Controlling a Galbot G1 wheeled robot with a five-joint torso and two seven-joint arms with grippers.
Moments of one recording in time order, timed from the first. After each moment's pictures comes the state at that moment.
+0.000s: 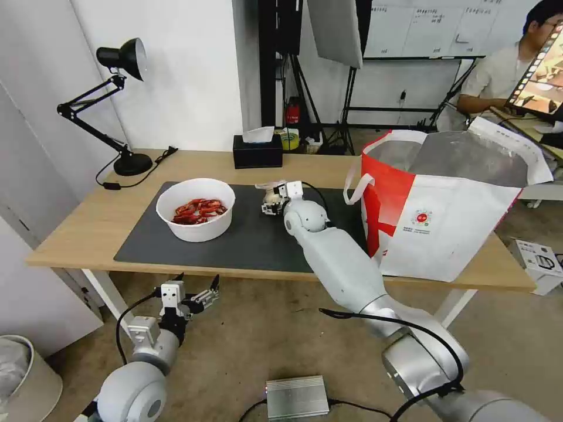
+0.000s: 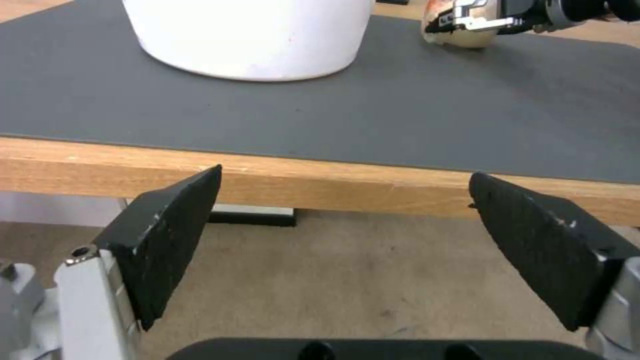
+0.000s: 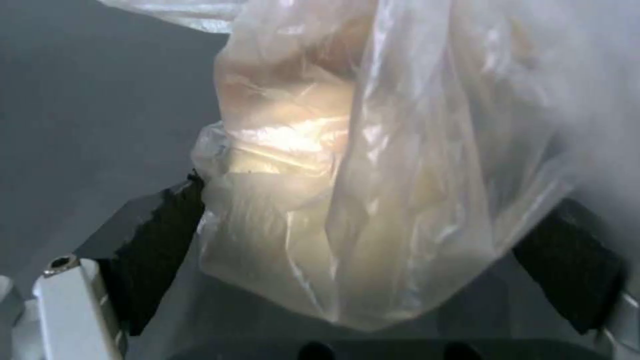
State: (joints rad) left arm 1.47 -0.92 -0.30 -2.08 -0.64 0.07 -0.34; right arm -0.30 1.57 -0.05 0.95 0.47 -0.54 0.21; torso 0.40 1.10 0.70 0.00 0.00
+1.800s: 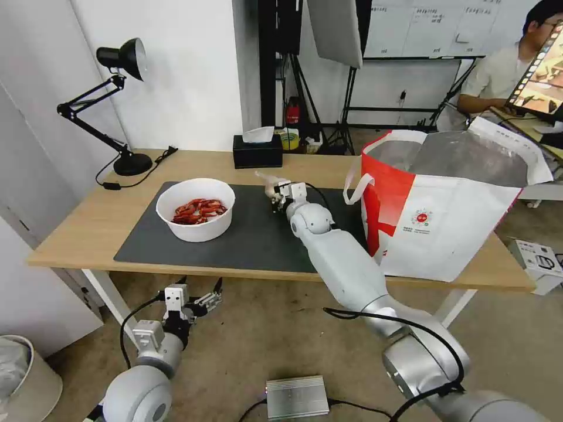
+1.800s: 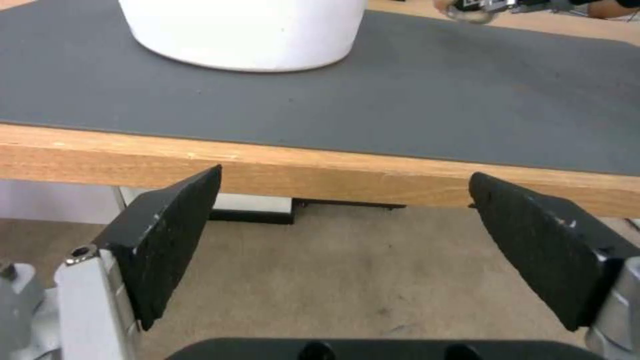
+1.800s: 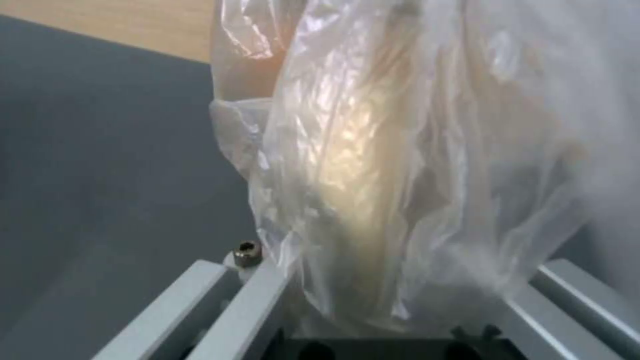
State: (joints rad) left arm 1.48 -0.93 -0.29 -2.07 -0.62 0.07 -0.34; right arm -0.31 1.56 -0.03 0.97 0.40 -0.46 0.14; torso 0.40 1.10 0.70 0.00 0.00
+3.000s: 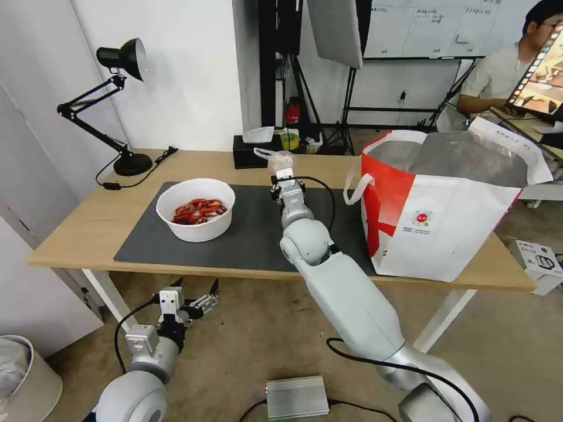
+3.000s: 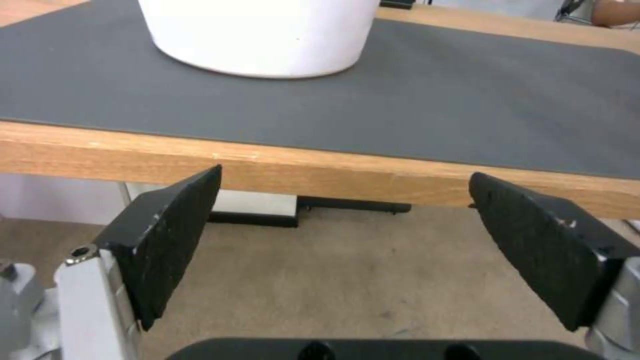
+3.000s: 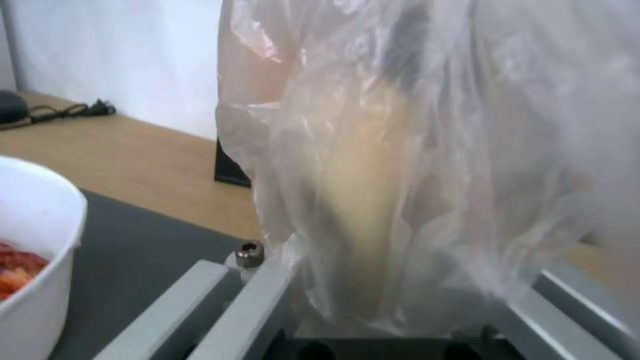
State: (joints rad) left arm 1.52 -0.93 -0.33 -2.09 -0.62 0.05 -0.34; right arm -0.55 1.50 -0.09 1.53 0.16 -0.43 0.43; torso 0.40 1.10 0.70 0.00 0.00
